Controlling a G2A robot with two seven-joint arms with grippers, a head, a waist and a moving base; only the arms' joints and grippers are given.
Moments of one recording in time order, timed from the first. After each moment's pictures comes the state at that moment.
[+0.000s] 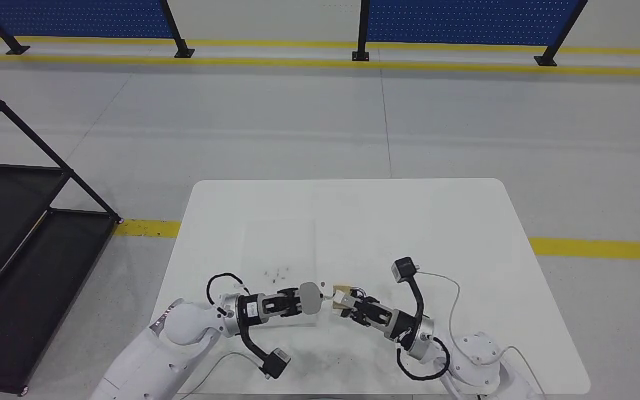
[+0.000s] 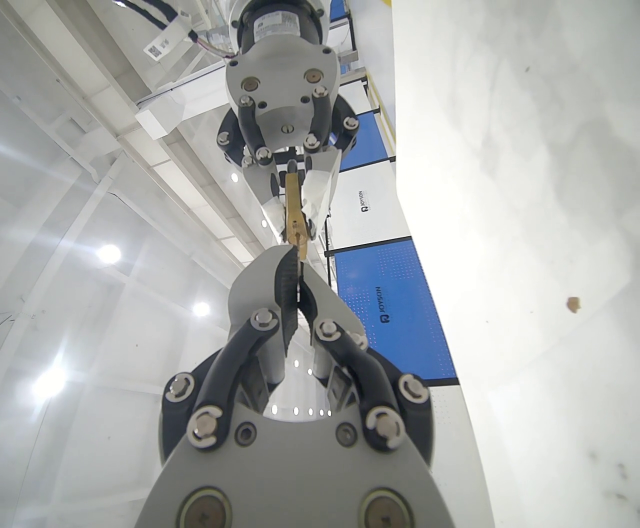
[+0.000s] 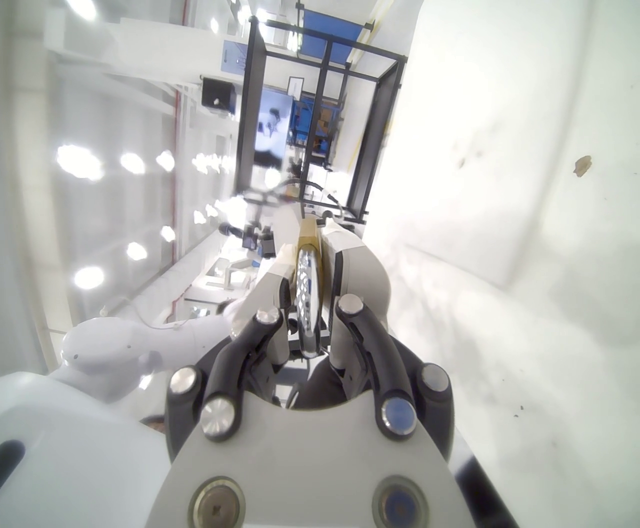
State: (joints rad) left arm 1.62 -0.93 -1.19 -1.70 2.72 0.50 0.85; right arm -1.63 -1.12 1.08 -1.85 0.16 -0.22 0.64
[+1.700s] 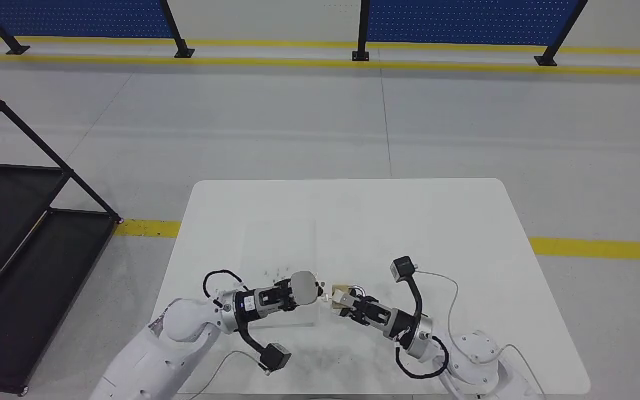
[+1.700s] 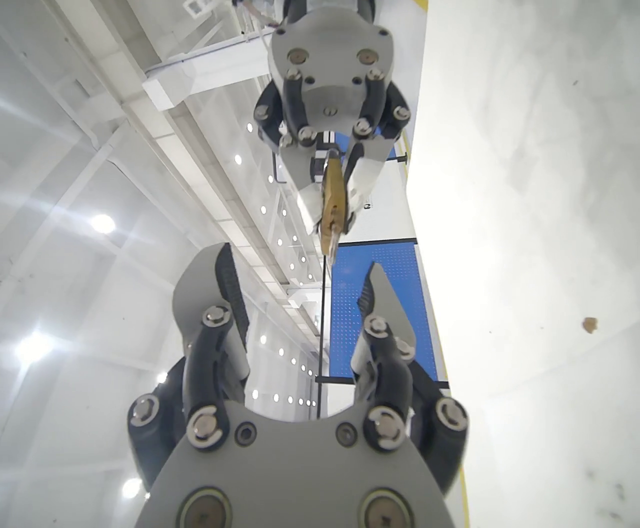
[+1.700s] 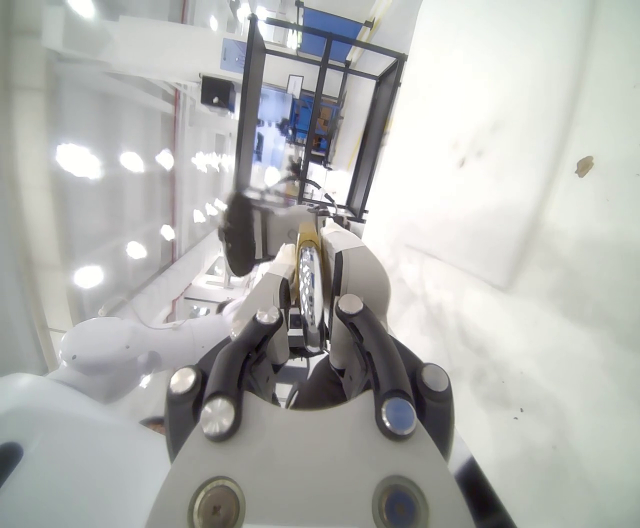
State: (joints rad) left arm 1.62 -0.93 -1.21 -1.72 2.56 0.41 0.87; right arm -1.61 -1.11 1.06 -1.83 0.17 -0.22 0.63
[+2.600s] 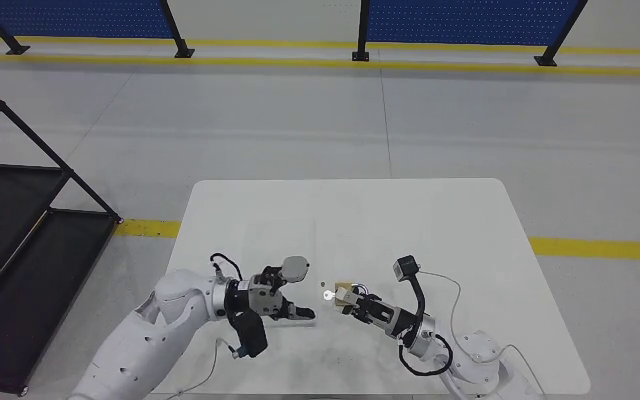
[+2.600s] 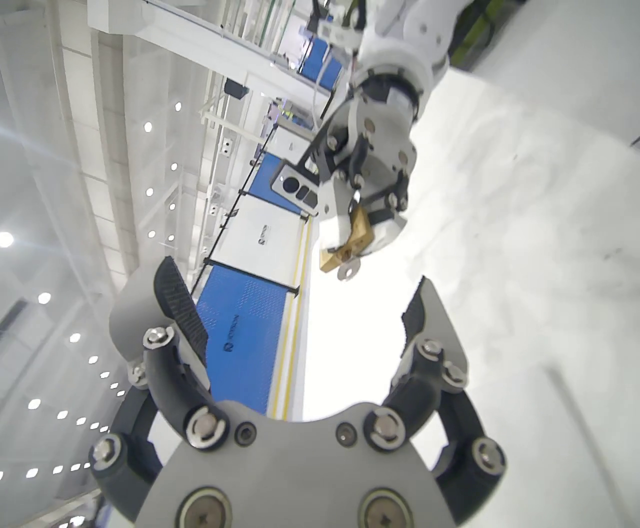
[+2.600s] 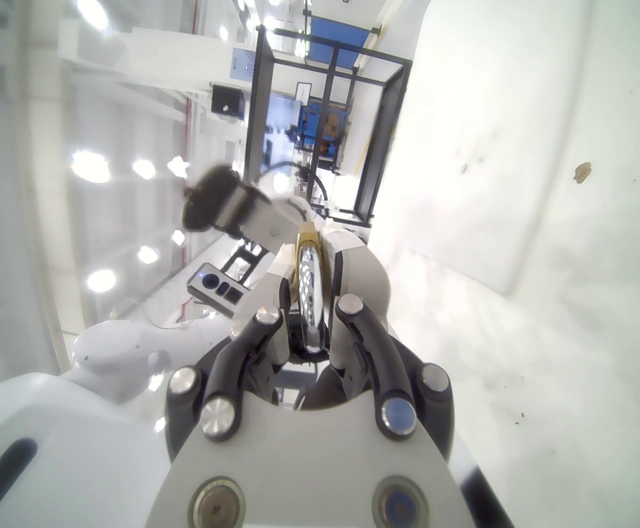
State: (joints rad) left arm 1.55 -0.90 -1.27 -1.75 2.20 -0.38 1.07; right arm -1.61 -1.11 1.07 -1.81 0.21 -0.25 0.63
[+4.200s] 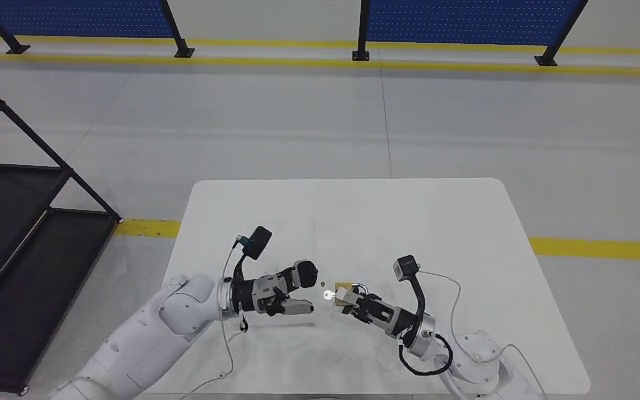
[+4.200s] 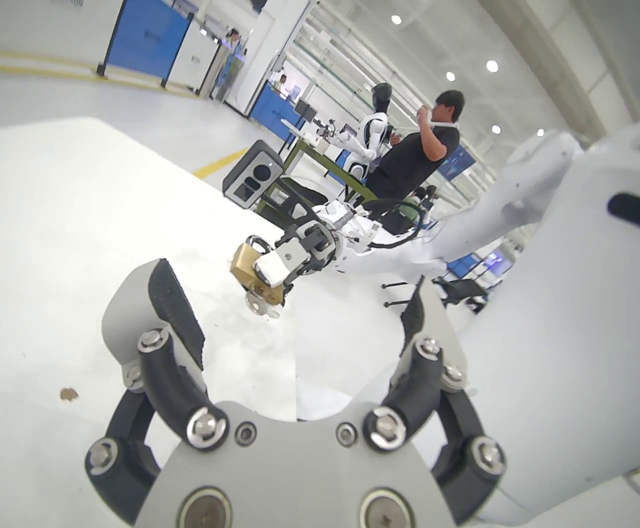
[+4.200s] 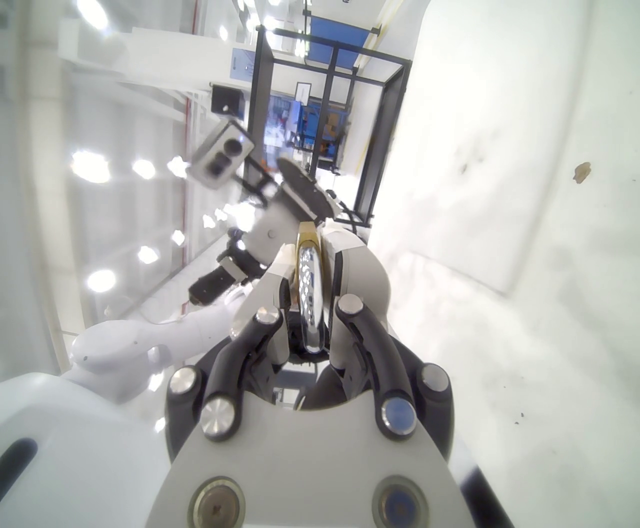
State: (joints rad) left arm 1.43 -0.80 -1.06 -1.69 -0.15 -0.85 -0.60; right arm -1.61 -1.11 1.07 -1.81 0.21 -0.25 0.63
